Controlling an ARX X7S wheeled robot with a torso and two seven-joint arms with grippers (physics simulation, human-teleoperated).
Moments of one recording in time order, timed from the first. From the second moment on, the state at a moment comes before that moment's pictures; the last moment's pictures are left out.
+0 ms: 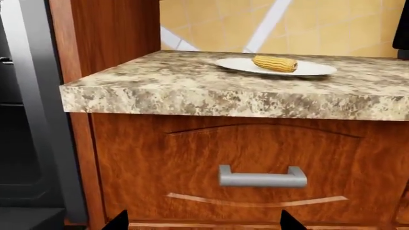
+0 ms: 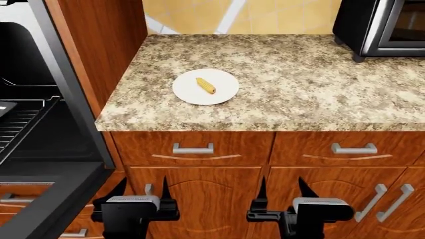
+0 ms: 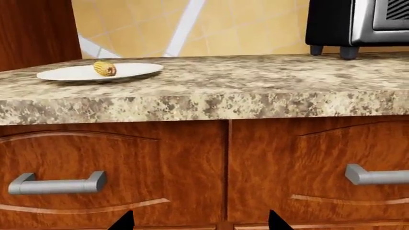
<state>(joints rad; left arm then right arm) -0.01 -0.14 0.16 0.03 -0.18 -0.01 -0.15 -0.01 0.14 -0.15 -0.04 0.15 -0.01 0.17</state>
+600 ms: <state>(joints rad) -0.51 -0.41 -0.10 0.82 -1.44 -0.95 -0.94 0.83 0.61 -0.34 -0.88 1.41 0.88 1.18</state>
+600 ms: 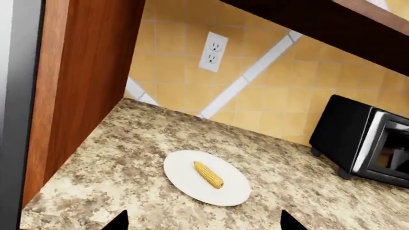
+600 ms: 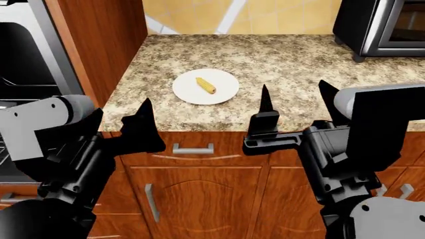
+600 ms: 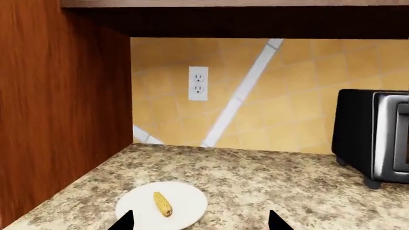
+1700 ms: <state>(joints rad) -0.60 -0.44 -0.10 0.85 -1.52 -1.00 -1.01 0.96 0.68 -0.39 -0.92 1.58 0.97 1.26</state>
